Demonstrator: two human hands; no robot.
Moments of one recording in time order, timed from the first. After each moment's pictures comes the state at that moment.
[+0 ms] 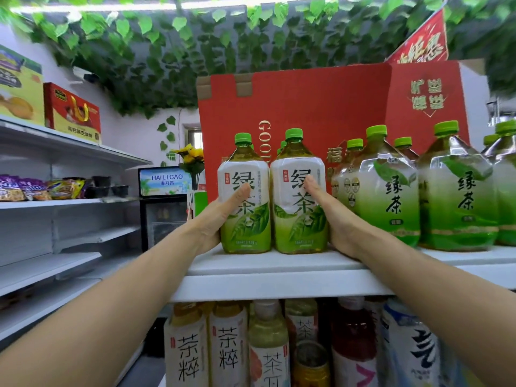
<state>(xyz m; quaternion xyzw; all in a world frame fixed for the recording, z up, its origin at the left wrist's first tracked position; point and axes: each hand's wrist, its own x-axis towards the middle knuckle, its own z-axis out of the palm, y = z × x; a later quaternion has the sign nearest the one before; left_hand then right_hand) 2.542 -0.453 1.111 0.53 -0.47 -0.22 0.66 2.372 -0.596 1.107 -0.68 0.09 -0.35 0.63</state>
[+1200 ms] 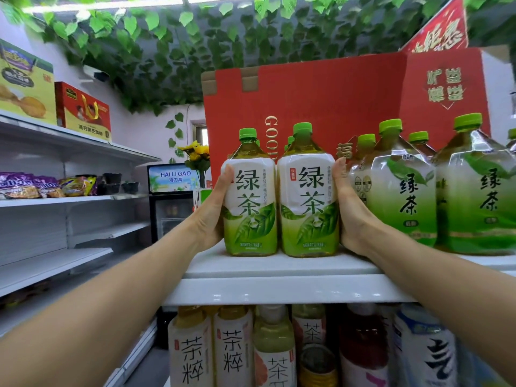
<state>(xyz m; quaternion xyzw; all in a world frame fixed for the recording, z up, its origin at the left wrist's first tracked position) 2.542 -0.445 1.115 0.53 -0.48 -0.19 0.67 2.374 -0.600 1.113 -0.65 0.07 -0.39 0.65</state>
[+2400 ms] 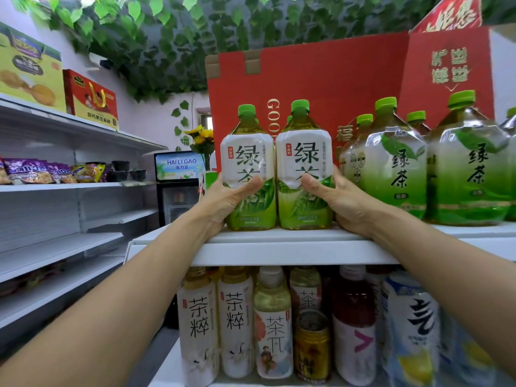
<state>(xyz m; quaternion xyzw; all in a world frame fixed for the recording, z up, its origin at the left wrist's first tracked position) 2.517 -0.437 1.095 0.55 -0.43 -0.11 0.70 2.357 -0.595 1.092 -0.74 -0.01 -0.36 0.57</state>
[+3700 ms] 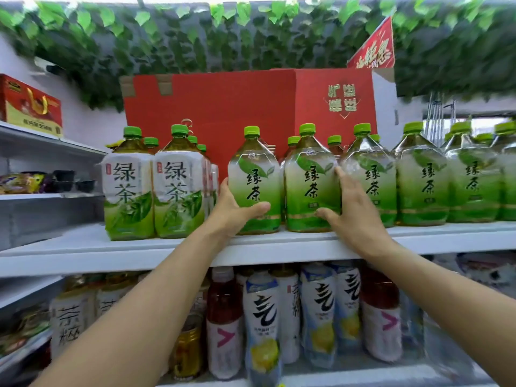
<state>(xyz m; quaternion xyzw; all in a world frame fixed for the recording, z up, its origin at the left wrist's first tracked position) 2.349 -0.588 1.086 0.64 -0.45 -0.02 0.62 2.155 -0.707 1.071 -0.82 0.23 -0.52 0.08</state>
